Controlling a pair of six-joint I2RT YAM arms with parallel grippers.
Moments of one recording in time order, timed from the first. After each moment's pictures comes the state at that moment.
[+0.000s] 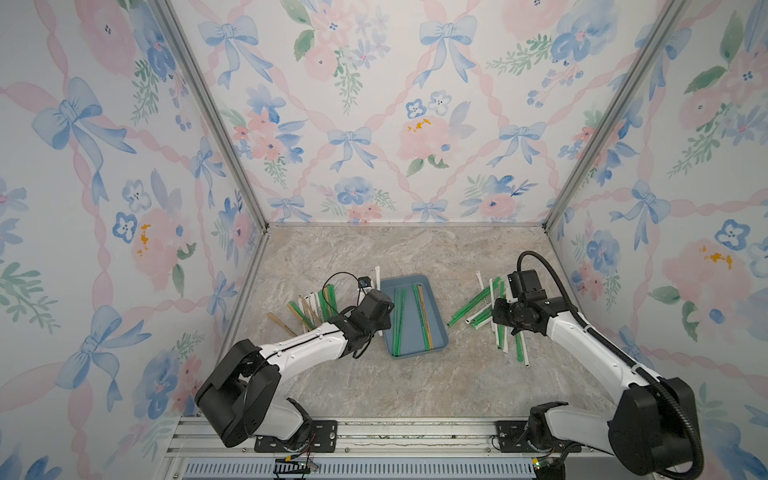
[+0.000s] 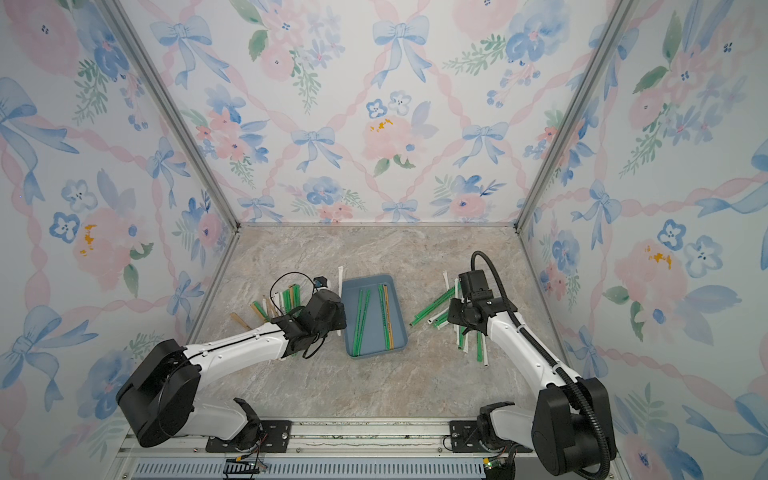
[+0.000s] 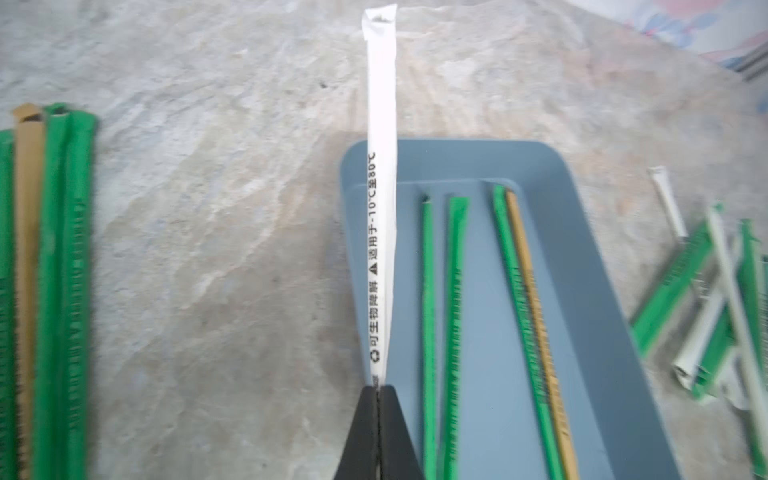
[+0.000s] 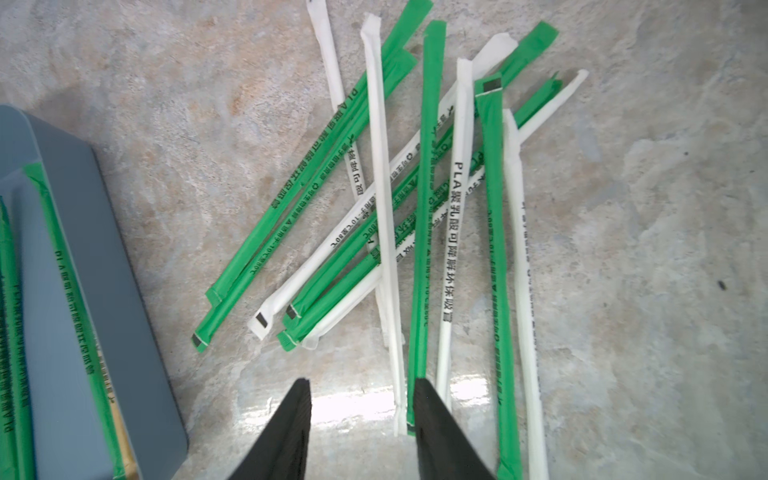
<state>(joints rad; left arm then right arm) -0.74 1.41 0.74 -0.13 -0.32 -0.73 0.20 1.25 0.83 -0.65 0.08 0.40</state>
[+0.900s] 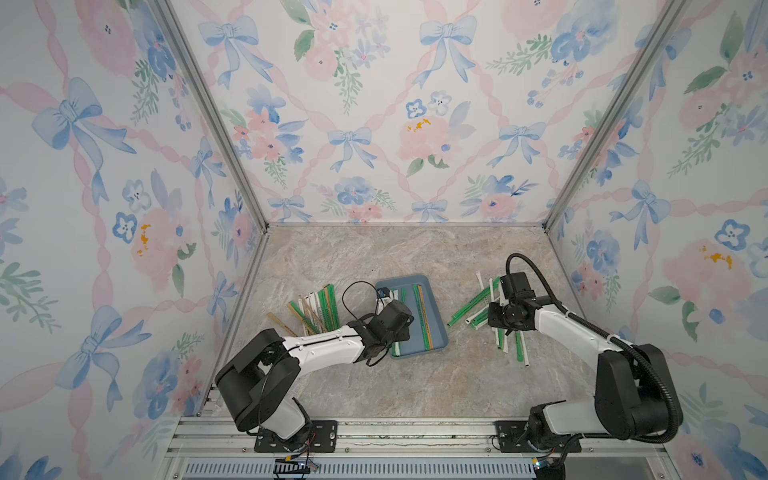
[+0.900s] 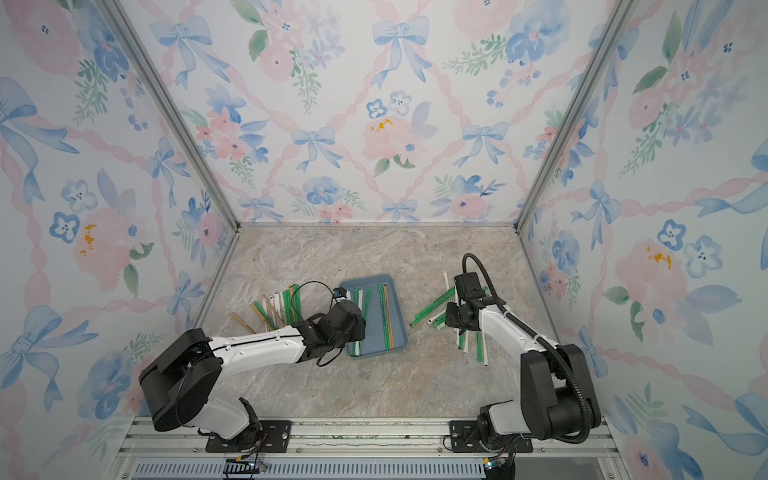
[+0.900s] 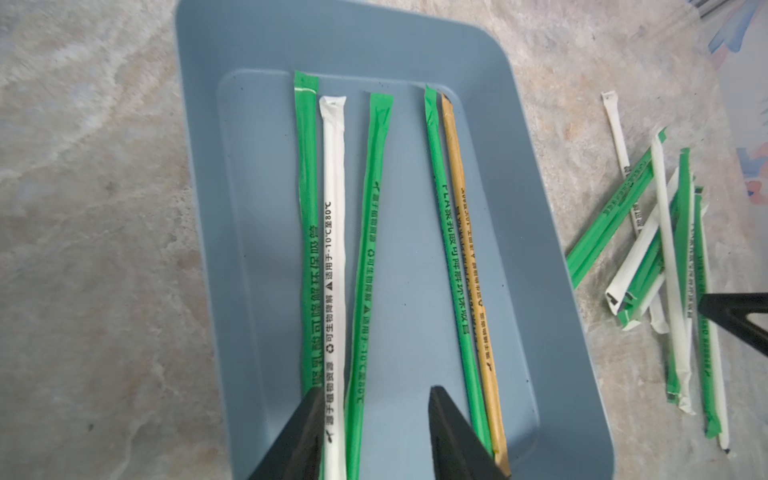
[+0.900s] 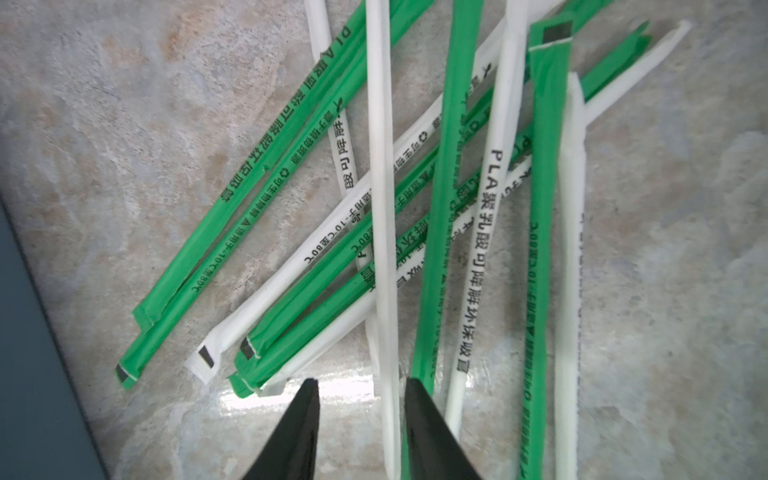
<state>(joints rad) -0.86 1.51 0.77 -0.10 -0.28 -0.86 0.20 1.42 0.80 -0.53 0.06 0.33</state>
